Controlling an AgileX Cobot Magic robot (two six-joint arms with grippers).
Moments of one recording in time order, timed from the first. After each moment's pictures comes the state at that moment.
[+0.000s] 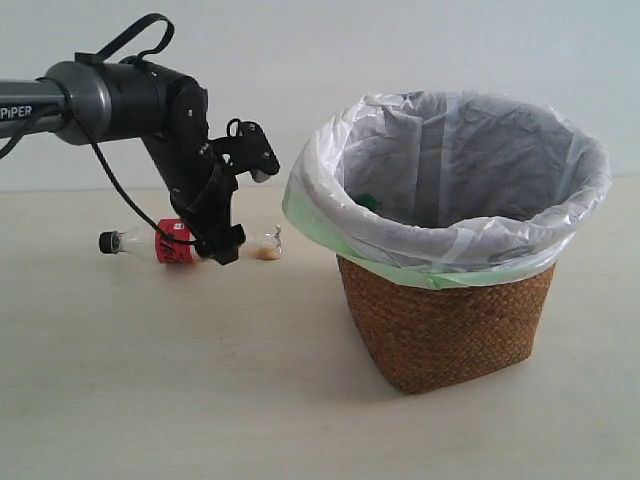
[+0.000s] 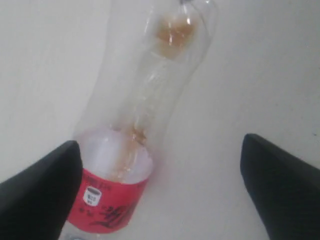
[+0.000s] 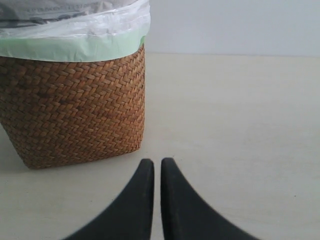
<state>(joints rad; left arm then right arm) -0.41 2.25 -1.83 0.18 0.85 0.66 0.15 0.01 0.00 -0.02 0.33 0.03</state>
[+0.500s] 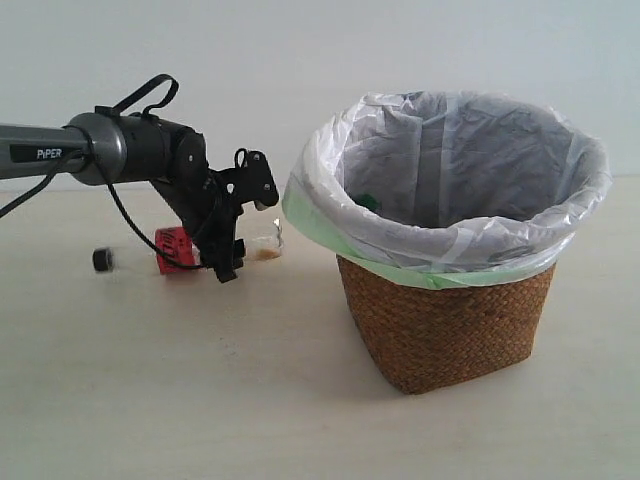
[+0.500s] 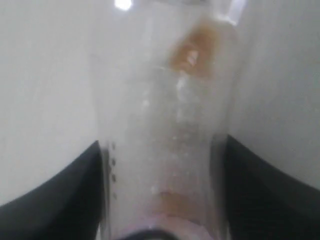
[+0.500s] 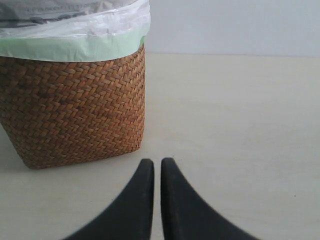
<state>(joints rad) -0.36 2.38 -1.84 0.10 0.63 0.85 0.15 0.01 0.00 -0.02 0.33 0.03</state>
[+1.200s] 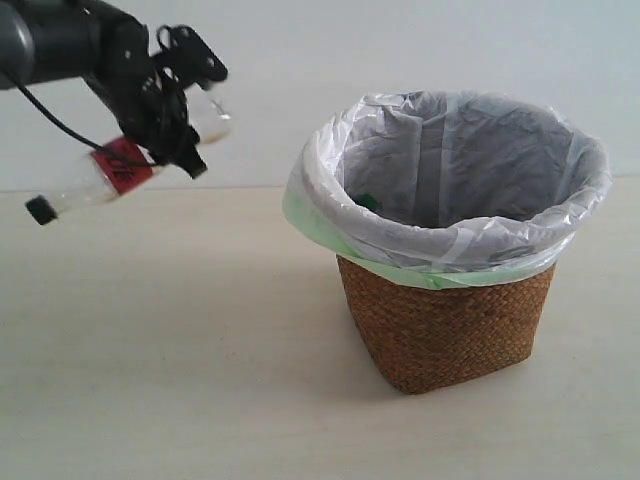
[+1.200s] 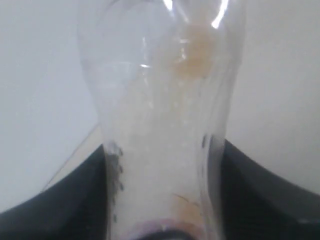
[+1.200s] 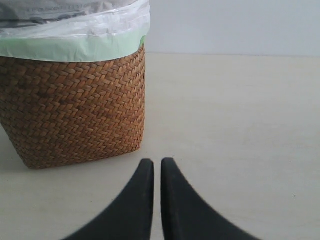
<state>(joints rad) -0.33 2.10 -1.84 0.42 0.74 0.29 0.15 0.01 0.00 -0.02 0.33 0.03</state>
